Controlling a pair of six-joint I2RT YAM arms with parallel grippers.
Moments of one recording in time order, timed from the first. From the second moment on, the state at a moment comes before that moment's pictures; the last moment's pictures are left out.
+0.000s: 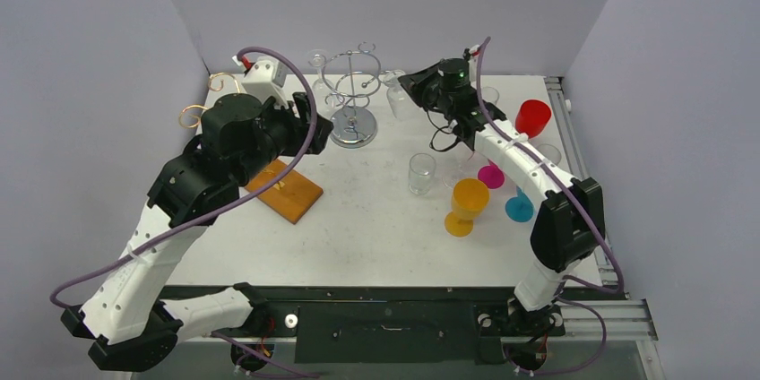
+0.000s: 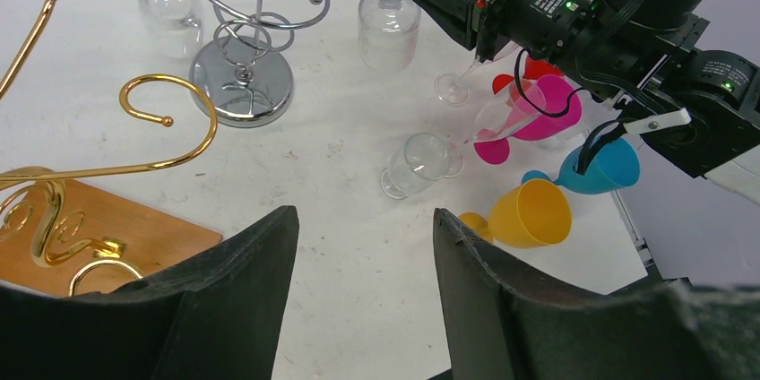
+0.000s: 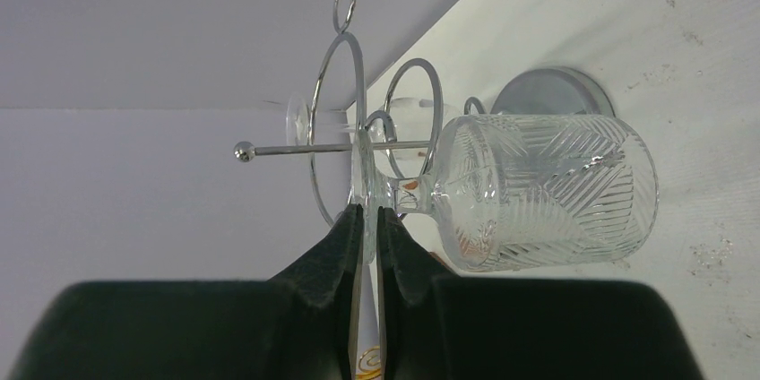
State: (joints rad) left arm -0.70 1.10 1.61 -0.82 -0.25 -0.46; right arm 0.47 1.72 1.51 -0.11 0.06 1.24
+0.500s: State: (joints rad) left arm -0.69 1.15 1.59 -0.77 -0.19 -0.48; right arm 0.46 1.59 1.40 -0.11 0.02 1.24
